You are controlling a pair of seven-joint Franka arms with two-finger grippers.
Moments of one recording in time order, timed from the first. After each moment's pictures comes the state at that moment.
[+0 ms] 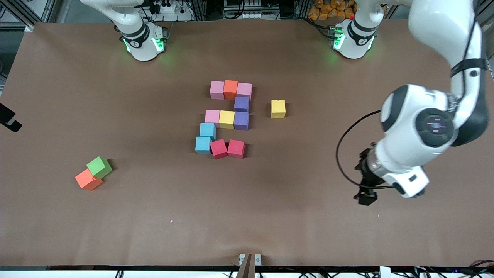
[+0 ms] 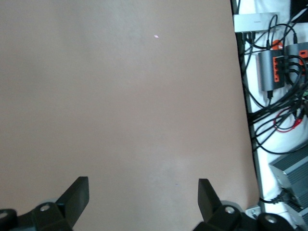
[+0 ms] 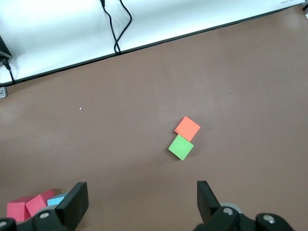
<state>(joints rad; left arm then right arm) -0.07 0.60 -0.27 -1.14 0.16 1.83 -1.65 0.00 0.09 -0.11 -1.39 0.05 1.71 0.14</state>
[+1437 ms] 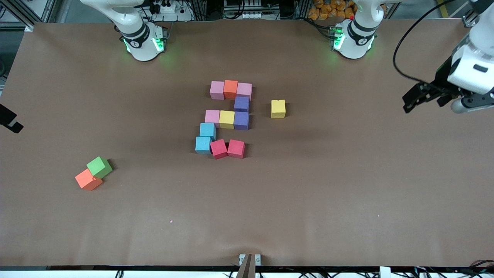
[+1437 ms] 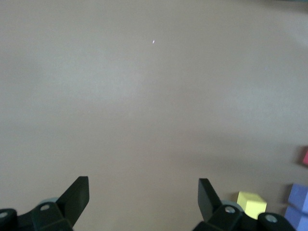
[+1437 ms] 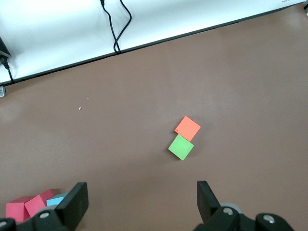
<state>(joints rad) 0.06 -0.04 -0.20 -1.61 0.04 1.63 -0.29 0.00 0.10 -0.11 -1.39 0.05 1.71 0.14</state>
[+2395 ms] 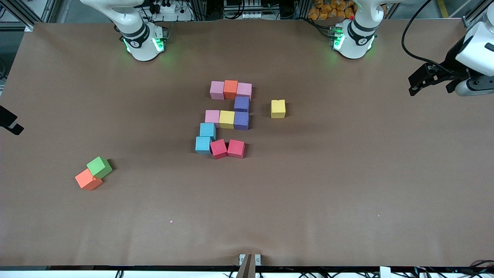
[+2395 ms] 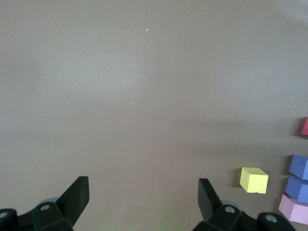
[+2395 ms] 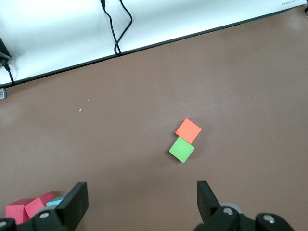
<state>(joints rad) 0.03 -0.04 -0.18 -1.53 0.03 1.53 -0.22 0.01 0.10 -0.11 -1.39 0.05 1.72 0.14</state>
